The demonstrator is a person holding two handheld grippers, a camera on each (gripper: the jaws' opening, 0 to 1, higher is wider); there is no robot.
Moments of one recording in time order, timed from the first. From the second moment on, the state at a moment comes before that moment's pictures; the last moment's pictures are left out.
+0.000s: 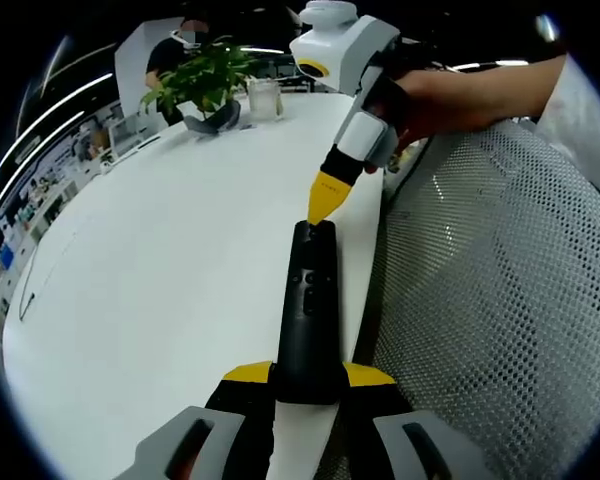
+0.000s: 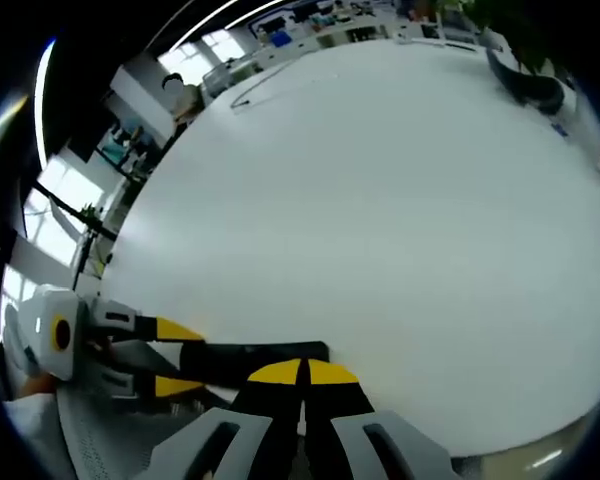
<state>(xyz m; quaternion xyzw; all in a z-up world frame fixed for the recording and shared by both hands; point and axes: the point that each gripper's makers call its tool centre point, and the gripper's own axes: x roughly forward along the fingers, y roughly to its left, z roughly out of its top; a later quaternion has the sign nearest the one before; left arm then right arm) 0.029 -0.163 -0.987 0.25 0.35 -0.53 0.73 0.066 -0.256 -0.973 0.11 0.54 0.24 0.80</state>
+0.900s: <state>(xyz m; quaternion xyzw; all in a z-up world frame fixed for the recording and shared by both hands) 0.026 -0.165 -0.988 0.25 0.35 -0.53 0.73 0.059 -0.248 -0.977 0.07 0.53 0.27 0.80</state>
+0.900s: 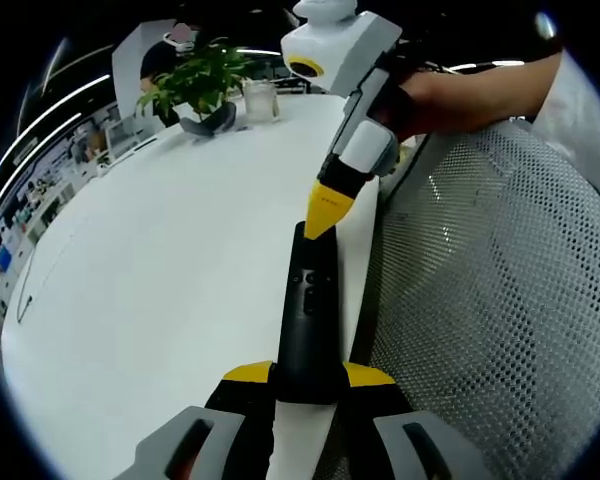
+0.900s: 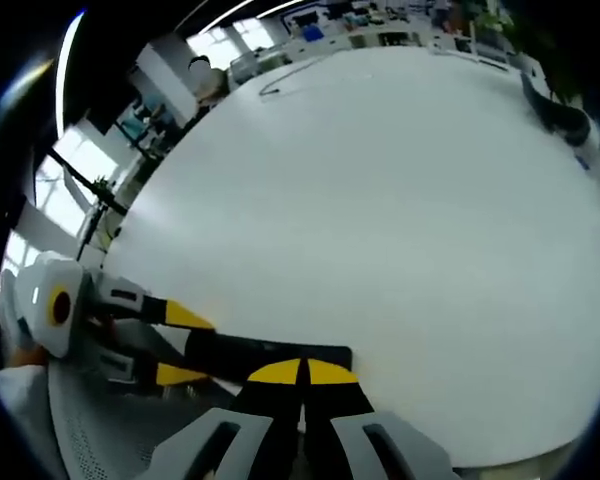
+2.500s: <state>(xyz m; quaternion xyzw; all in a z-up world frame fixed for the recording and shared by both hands) 0.033 -0.164 -0.985 0.25 0.35 -0.53 0.73 0.063 -0.250 -0.975 0.08 0.55 0.25 0.79</state>
